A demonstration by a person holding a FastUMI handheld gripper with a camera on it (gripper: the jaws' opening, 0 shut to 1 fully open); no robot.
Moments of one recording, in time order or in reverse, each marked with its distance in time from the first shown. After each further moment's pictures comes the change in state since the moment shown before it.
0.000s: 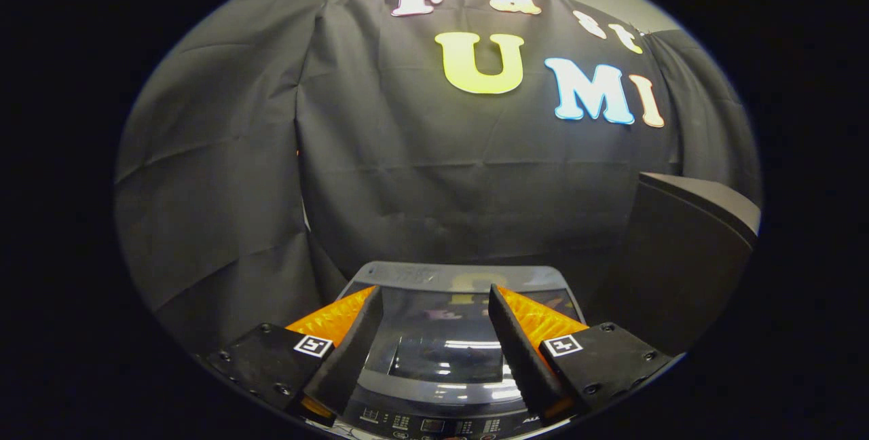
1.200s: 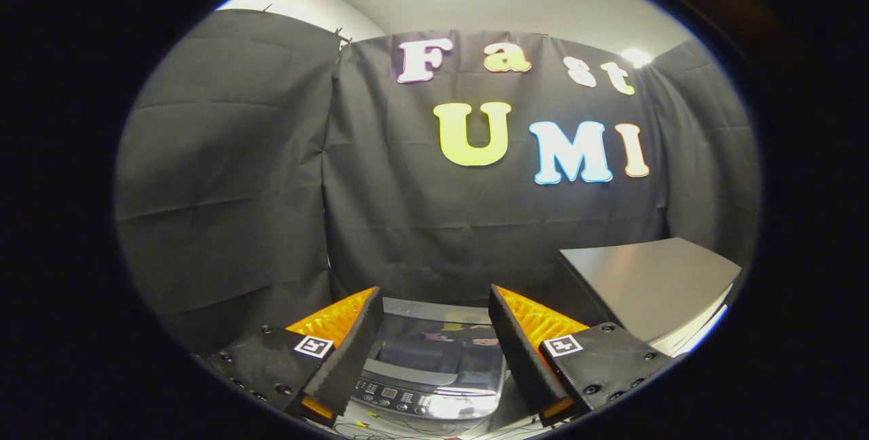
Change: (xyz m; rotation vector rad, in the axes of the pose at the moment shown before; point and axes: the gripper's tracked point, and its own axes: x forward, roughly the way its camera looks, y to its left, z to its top) arm -0.201 -0.102 0.108 -0.017 -0.227 0.070
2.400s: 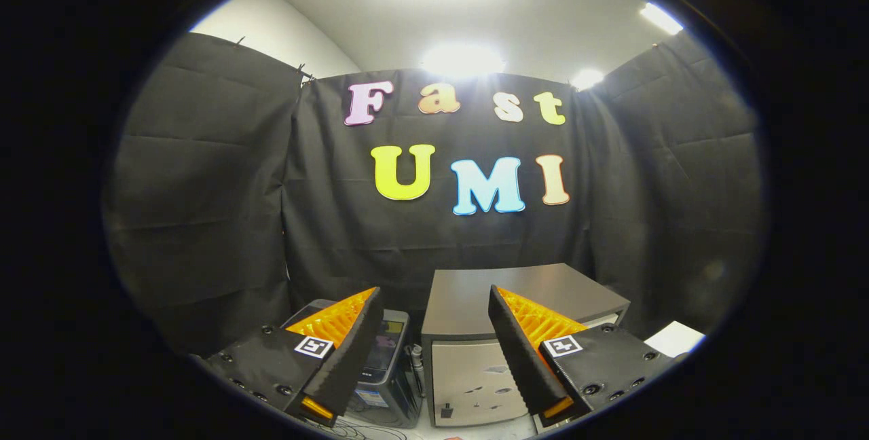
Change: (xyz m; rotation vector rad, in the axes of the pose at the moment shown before) arm -0.185 -0.172 0.043 -0.010 -0.092 -0.166
